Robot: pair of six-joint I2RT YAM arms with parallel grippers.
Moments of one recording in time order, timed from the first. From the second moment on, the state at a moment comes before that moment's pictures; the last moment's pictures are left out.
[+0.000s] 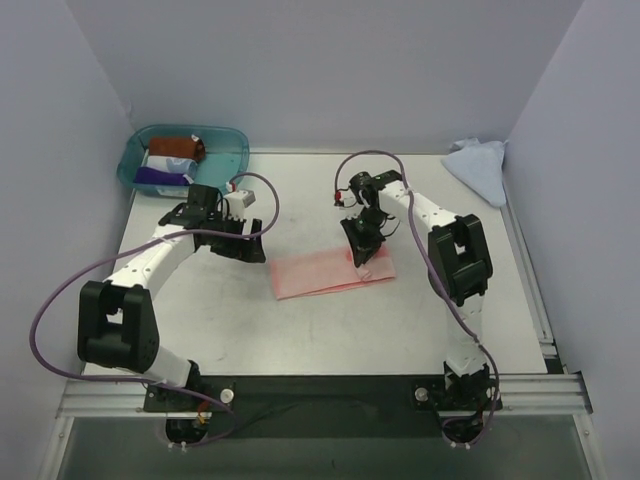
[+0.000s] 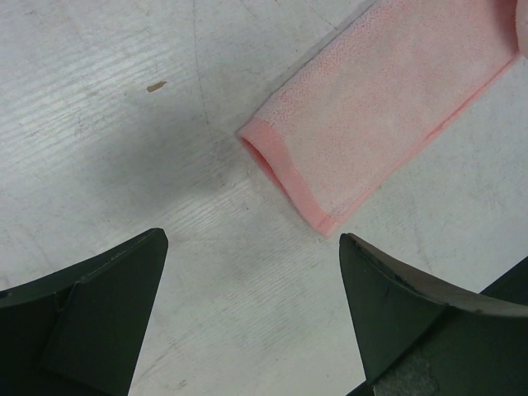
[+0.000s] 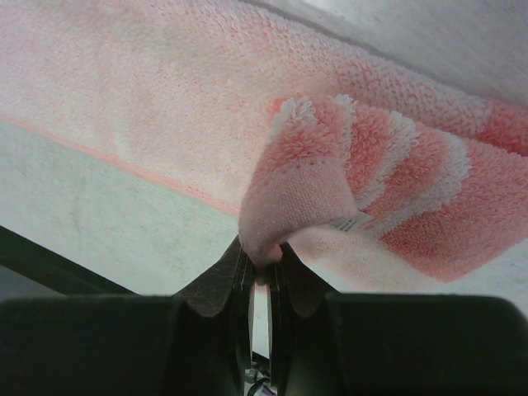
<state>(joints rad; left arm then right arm) -0.18 1.50 1.06 -0.58 0.44 0.04 0.46 2.09 1.67 -1.09 -0.27 -0.02</state>
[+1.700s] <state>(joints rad) -0.39 1.99 1.37 -0.49 0.43 0.16 0.48 1.96 1.36 -1.01 -0.54 -0.05</state>
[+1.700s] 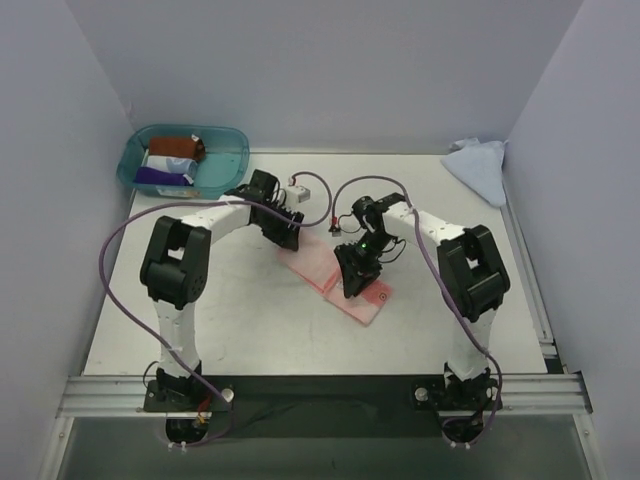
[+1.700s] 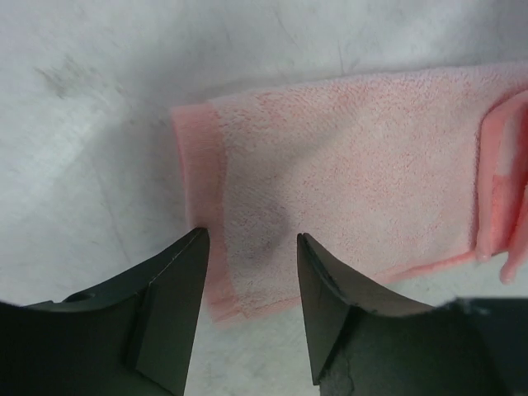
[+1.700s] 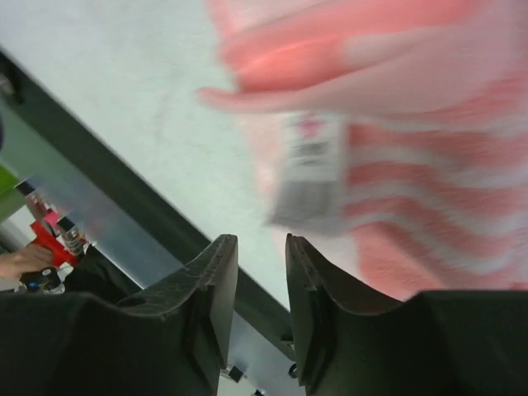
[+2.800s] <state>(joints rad) -0.34 2.16 1.54 -0.47 0.64 0.02 0.48 2.01 1.27 -0.96 -0.56 -0.03</state>
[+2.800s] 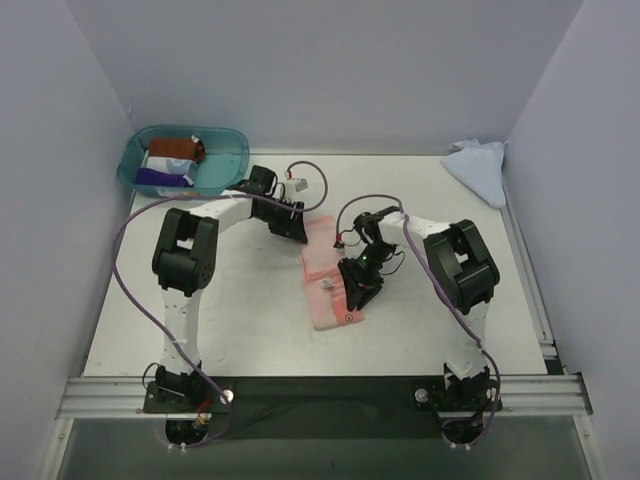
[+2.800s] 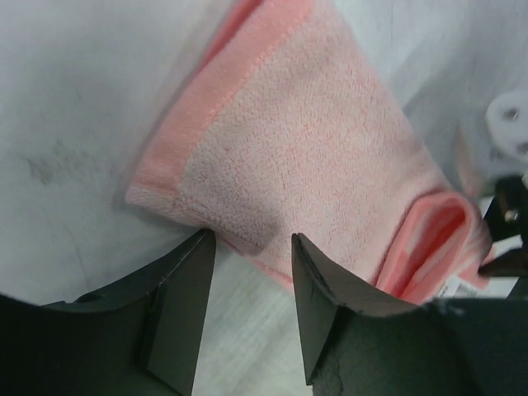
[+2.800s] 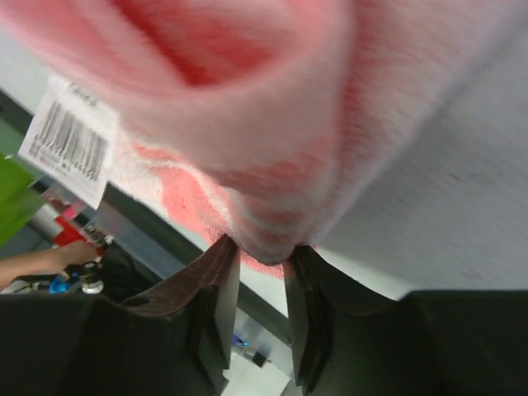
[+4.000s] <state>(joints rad) -1.07 1.28 0.64 -0.20 0.08 0.68 0.46 2.09 1.39 -0.79 -0.63 0.11</state>
